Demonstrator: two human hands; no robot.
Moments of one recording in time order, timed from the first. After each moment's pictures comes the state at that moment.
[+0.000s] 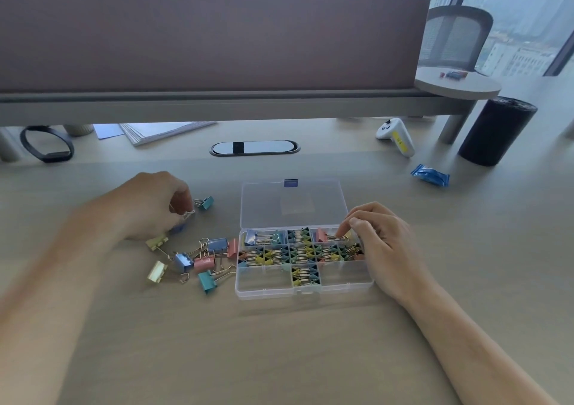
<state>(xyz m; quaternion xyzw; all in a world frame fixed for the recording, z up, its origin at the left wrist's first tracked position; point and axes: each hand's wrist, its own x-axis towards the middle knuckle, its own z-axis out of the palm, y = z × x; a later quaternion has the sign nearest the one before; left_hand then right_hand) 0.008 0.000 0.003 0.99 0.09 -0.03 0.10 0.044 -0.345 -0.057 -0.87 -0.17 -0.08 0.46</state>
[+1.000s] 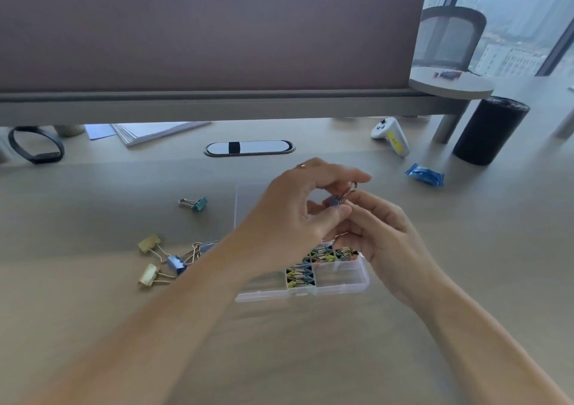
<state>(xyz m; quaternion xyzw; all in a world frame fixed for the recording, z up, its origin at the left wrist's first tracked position) 0.005 -0.170 0.008 0.83 -0.20 0.13 0.50 0.033 -0.341 -0.028 -0.62 -0.17 0.13 0.76</state>
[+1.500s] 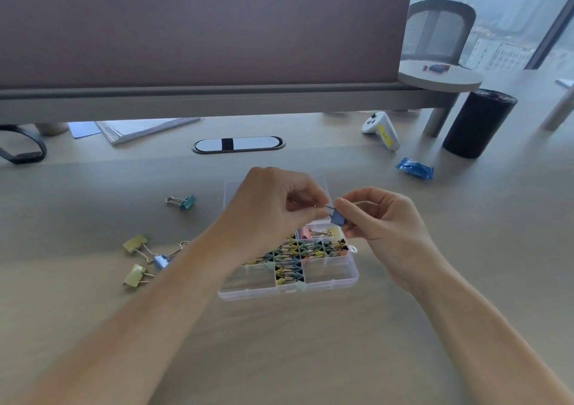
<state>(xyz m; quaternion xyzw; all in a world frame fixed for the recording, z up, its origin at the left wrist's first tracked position) 0.019 -0.162 -0.002 0.90 -0.15 0.14 0.39 0.049 -0.354 -0.035 -0.73 -0.07 0.02 0.68</state>
